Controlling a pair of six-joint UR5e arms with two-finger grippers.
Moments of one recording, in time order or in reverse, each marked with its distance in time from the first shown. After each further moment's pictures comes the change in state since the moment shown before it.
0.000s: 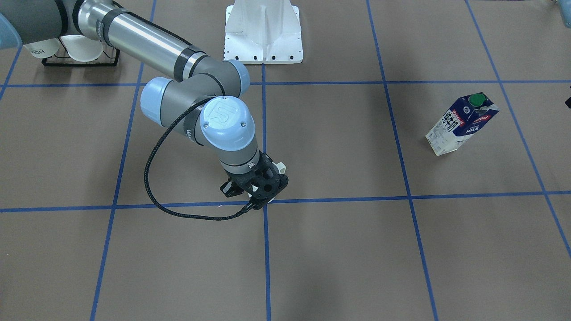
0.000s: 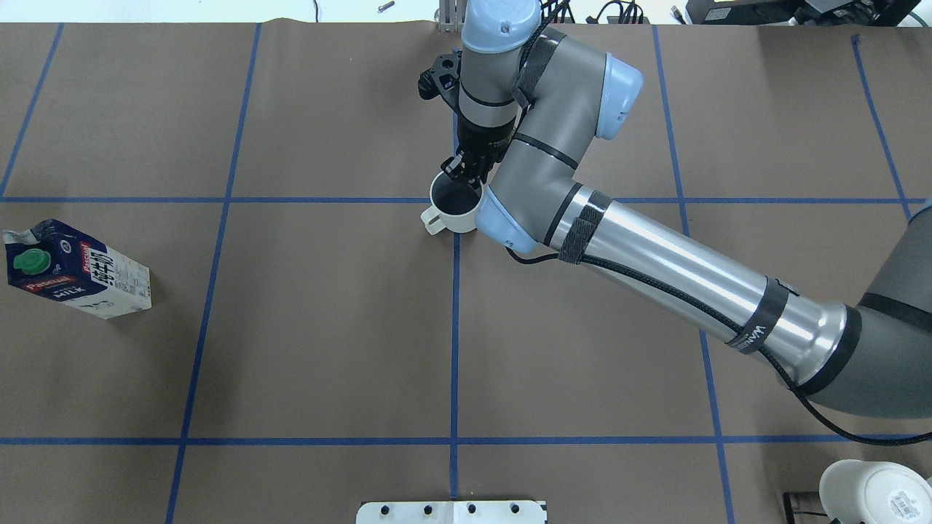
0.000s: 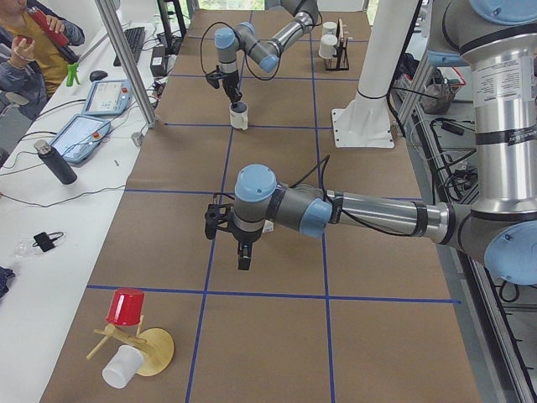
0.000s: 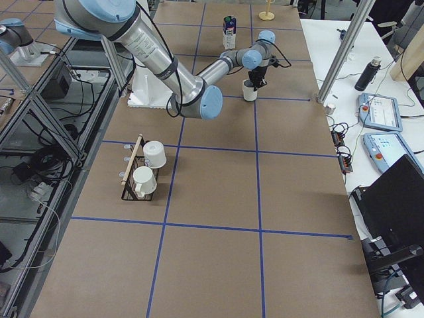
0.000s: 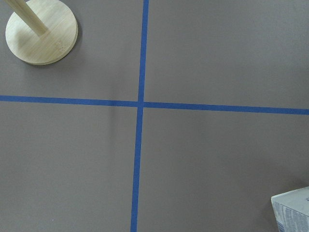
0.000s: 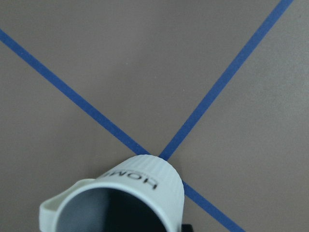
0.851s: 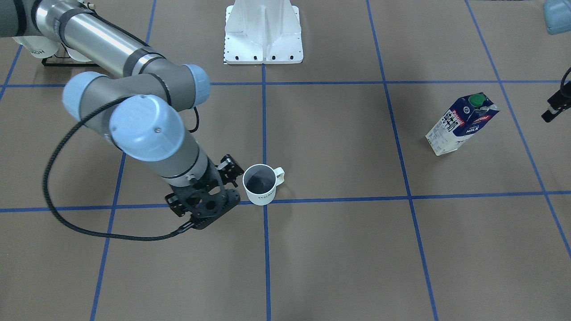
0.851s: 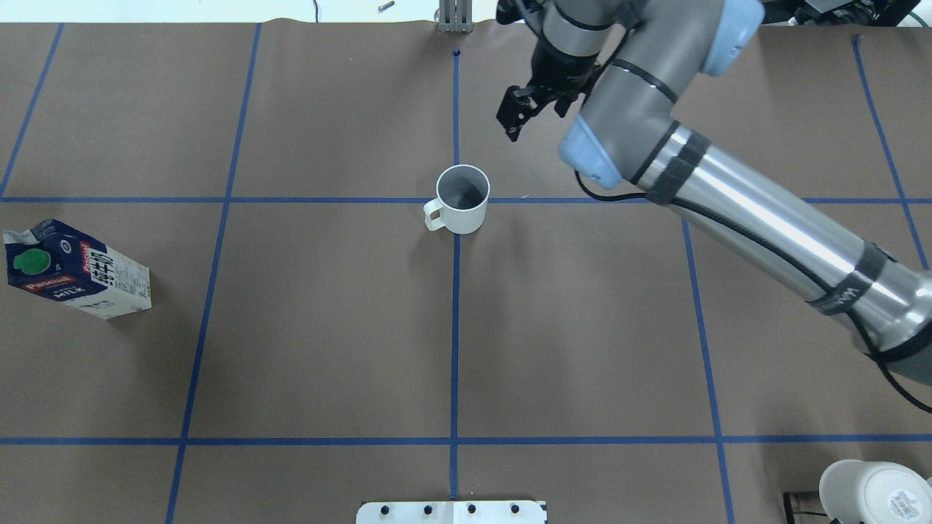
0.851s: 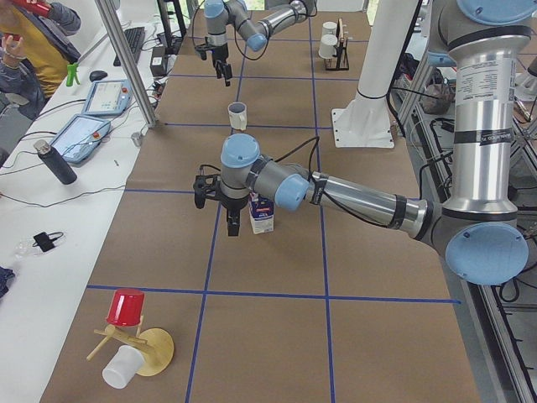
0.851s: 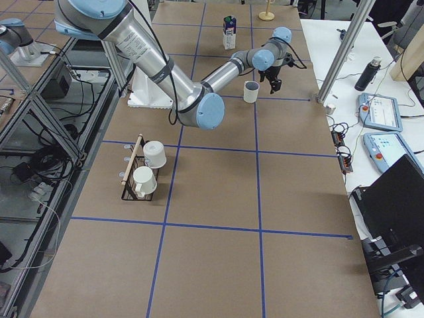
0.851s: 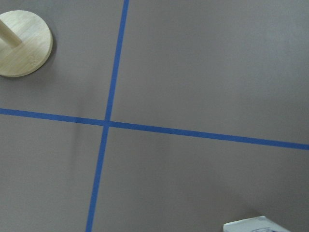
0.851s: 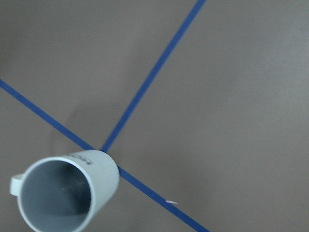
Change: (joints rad) left arm 0.135 -0.121 -0.059 0.025 -0.006 -0.315; right arm 0.177 -0.149 0.179 -0.028 0.143 -0.009
